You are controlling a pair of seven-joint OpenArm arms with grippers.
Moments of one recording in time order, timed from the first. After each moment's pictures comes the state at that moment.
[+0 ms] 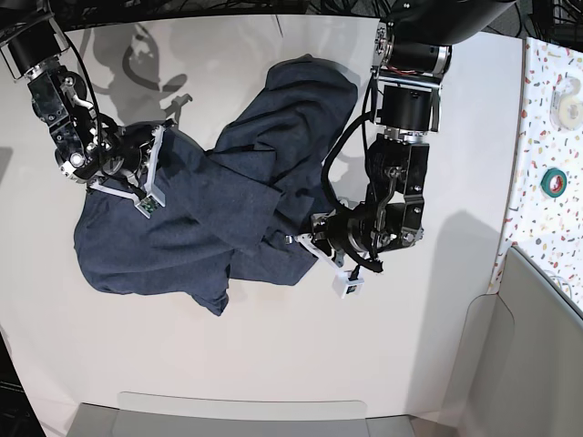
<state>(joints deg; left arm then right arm) -23.6 3.3 2.8 69.1 -28.8 0.3 62.7 5.9 39.4 -25.1 96.7 32.3 11.8 -63.6</state>
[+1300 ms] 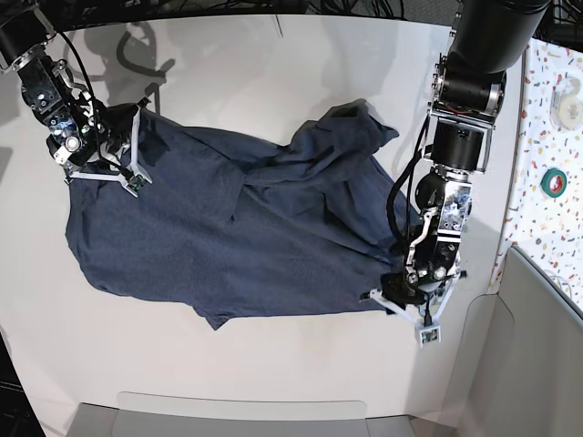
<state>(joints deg) -32.1 -10.6 13.8 65.1 -20.1 19.2 42.8 3.5 44.1 -25.4 102.3 24.3 12.5 -72.8</state>
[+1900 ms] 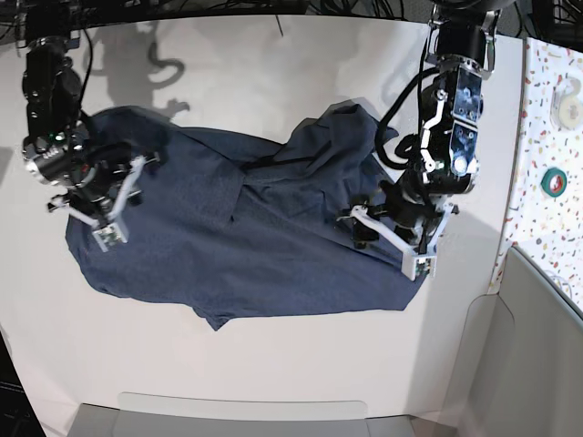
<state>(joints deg) -7.3 -12.7 9.7 109.8 -20.7 19.5 63.5 1.2 27.7 -1.3 114.6 23.8 12.5 -74.5</state>
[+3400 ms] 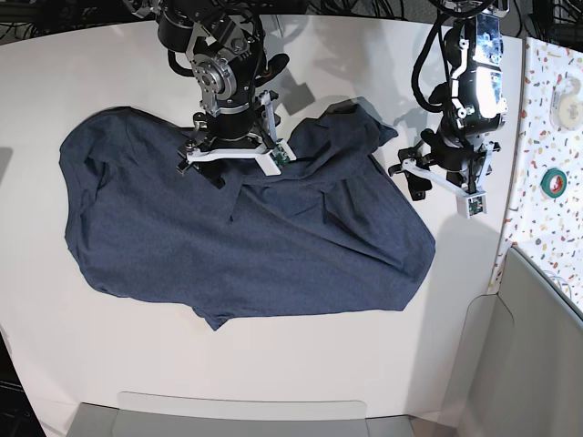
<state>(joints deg) 9.5 -14.7 -1.1 112.7 -20.2 19.7 54.9 -5.6 10.5 -39.8 114.3 -34.6 3.2 -68.7</state>
